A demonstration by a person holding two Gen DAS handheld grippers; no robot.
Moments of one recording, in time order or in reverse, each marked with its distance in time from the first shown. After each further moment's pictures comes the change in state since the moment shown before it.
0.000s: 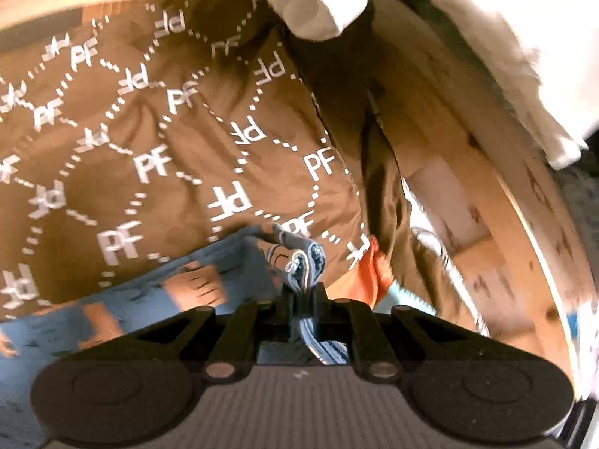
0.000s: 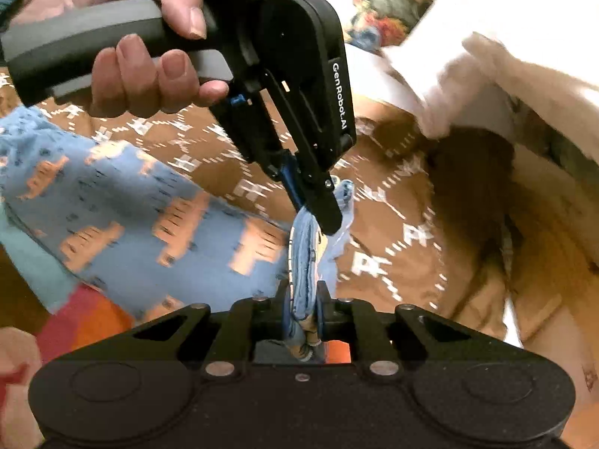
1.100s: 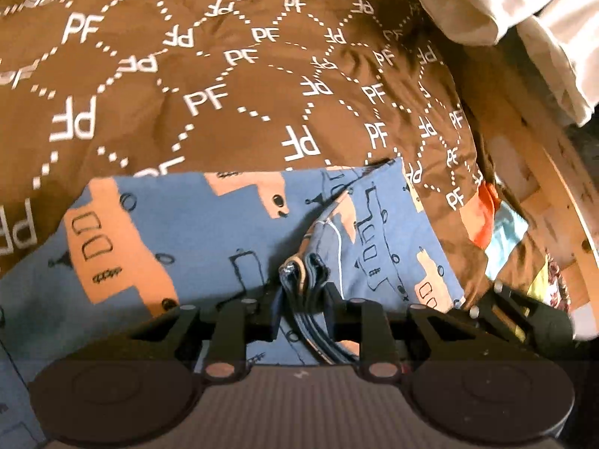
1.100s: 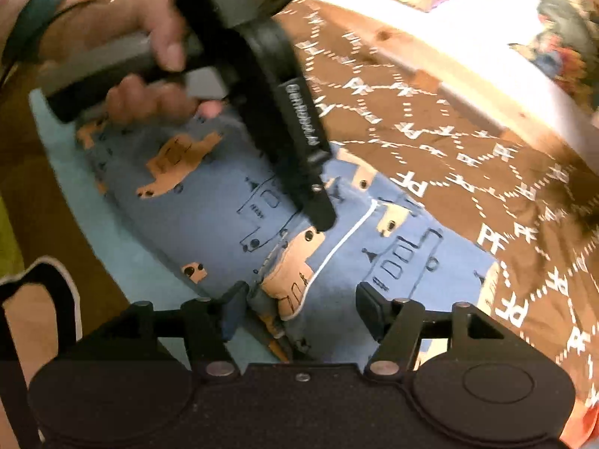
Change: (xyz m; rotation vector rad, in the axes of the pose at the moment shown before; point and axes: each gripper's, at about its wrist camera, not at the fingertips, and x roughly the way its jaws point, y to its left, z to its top) left arm -0.081 0.210 -0.122 -0.049 -0.068 -0.004; right arm 0.053 0.180 0.046 -0.136 0.085 0.214
